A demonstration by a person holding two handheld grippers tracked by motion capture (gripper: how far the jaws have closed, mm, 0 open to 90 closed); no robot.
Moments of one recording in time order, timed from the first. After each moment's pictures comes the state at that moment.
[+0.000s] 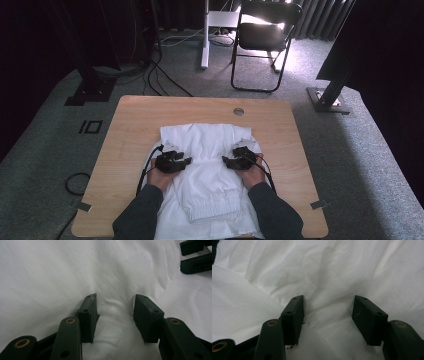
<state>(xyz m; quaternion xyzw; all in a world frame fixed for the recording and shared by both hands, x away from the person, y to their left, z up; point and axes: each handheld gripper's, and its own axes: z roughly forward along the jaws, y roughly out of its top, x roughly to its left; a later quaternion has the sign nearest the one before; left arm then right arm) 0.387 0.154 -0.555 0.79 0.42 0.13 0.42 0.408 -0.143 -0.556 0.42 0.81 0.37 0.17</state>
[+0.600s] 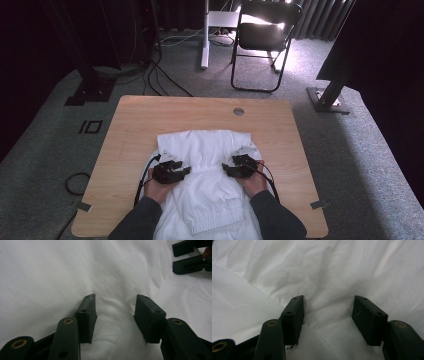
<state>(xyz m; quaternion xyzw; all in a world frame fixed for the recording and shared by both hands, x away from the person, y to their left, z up) 0.351 0.157 -0.545 0.79 0.43 0.14 0.42 0.381 -0.143 -0.557 0.41 0.82 0.37 0.16</state>
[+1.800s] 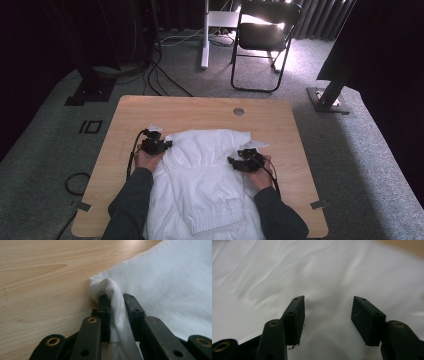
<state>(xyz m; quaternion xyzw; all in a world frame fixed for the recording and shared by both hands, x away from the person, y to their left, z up) 0.455 0.207 -0.546 0.77 0.51 0.15 0.36 0.392 -0.169 -0.537 0.43 0.79 0.41 0.16</state>
